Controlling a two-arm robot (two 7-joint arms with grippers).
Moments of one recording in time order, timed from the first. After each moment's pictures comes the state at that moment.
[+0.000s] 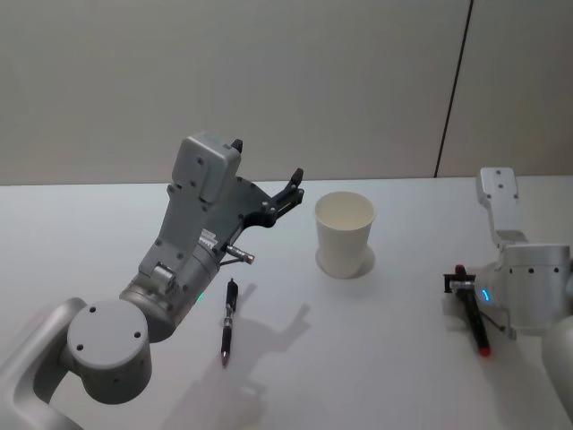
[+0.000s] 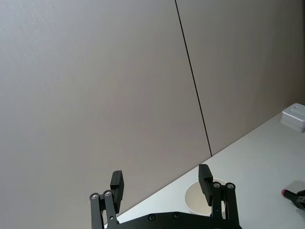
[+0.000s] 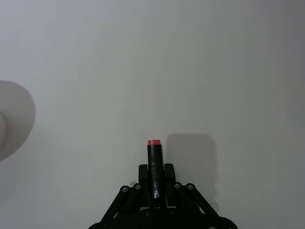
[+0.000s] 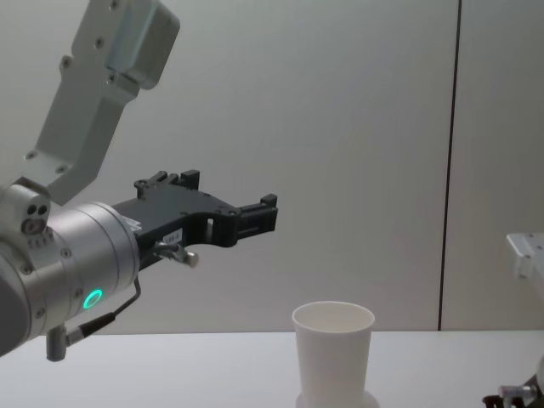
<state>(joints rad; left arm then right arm) -0.24 0.38 0.45 -1.63 -0.20 0.01 -0.01 0.46 0.02 -0.15 -1.10 0.19 0.82 -0.18</state>
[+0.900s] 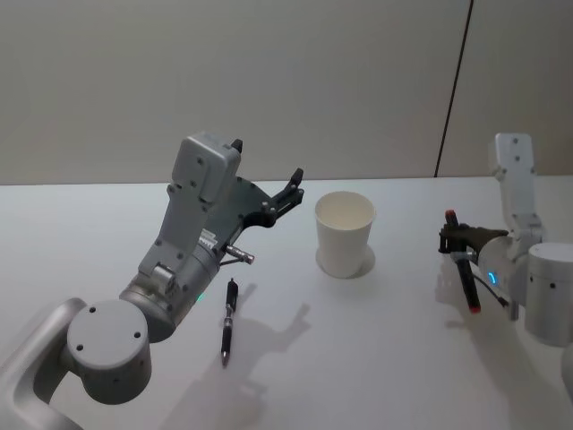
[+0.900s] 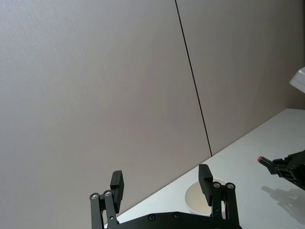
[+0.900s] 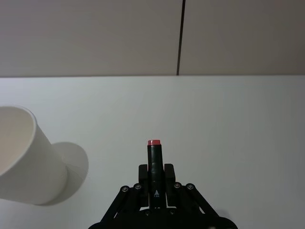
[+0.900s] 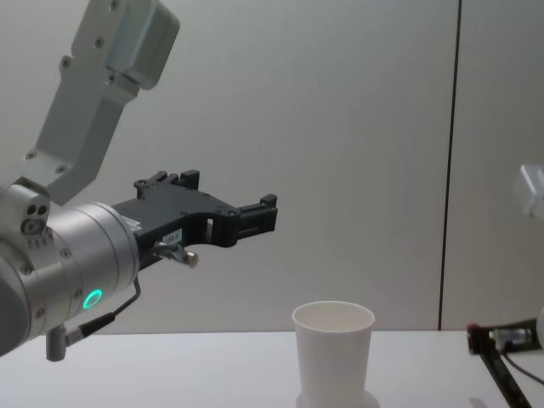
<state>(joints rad) -0.24 0.38 0.45 -1.63 -0.20 0.01 -0.01 0.39 0.04 -0.15 -1.24 0.14 0.59 -0.04</state>
